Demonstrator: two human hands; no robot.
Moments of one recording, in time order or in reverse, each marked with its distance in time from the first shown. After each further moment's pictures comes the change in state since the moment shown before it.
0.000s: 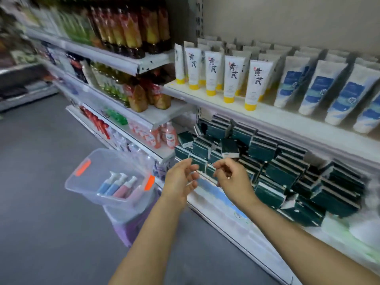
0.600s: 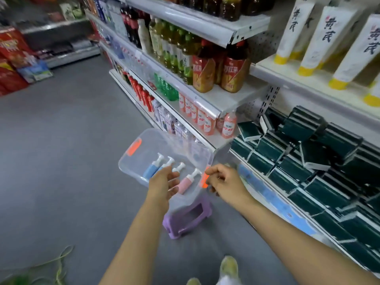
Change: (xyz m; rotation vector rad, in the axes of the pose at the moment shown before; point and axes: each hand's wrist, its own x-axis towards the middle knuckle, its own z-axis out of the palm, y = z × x) left_hand 0.122 0.074 -0.259 -0.023 0.382 -0.060; right_hand 0.079 -0.025 0.265 0.080 -0.411 0.280
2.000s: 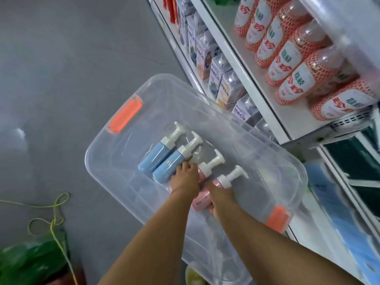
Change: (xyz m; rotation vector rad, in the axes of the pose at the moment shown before) left_hand 0.401 -0.145 -0.017 1.530 -0.138 -0.042; right_hand 0.288 0.277 0.203 0.216 0.115 1.044
